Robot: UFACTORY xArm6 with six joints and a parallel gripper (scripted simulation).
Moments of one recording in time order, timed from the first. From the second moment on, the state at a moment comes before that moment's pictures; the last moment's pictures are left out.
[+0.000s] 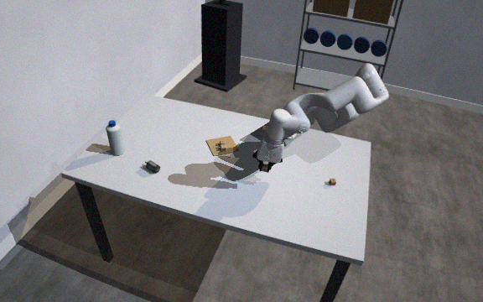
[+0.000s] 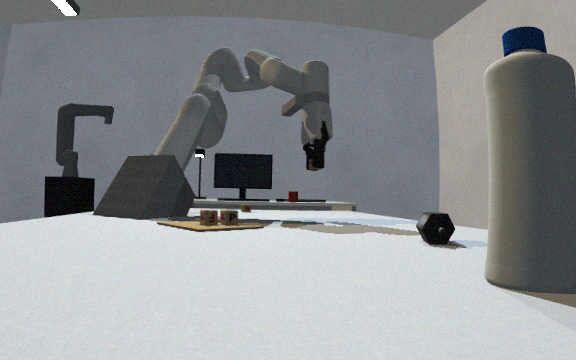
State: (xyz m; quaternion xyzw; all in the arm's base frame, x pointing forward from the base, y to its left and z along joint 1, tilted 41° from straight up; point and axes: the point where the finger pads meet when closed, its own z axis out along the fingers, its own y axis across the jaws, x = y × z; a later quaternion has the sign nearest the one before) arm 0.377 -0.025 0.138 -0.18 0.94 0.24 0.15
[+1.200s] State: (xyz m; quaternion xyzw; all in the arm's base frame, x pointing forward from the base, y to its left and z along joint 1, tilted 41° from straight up) arm 0.265 -0.229 -0.047 -0.24 0.92 0.26 0.15
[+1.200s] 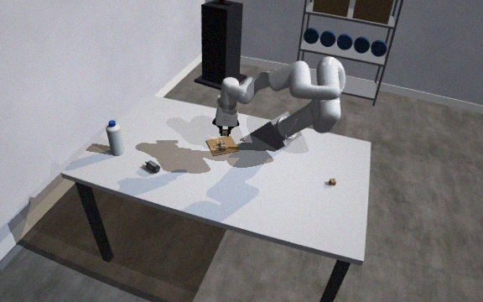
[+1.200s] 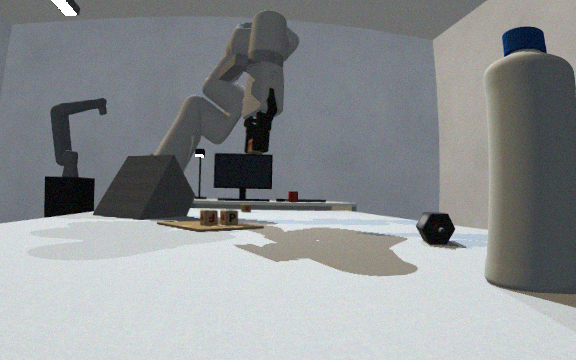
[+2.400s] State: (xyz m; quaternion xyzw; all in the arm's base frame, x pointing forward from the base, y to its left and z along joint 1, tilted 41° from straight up) arm 0.166 -0.257 -0.145 -0.27 0.90 0.29 0.20
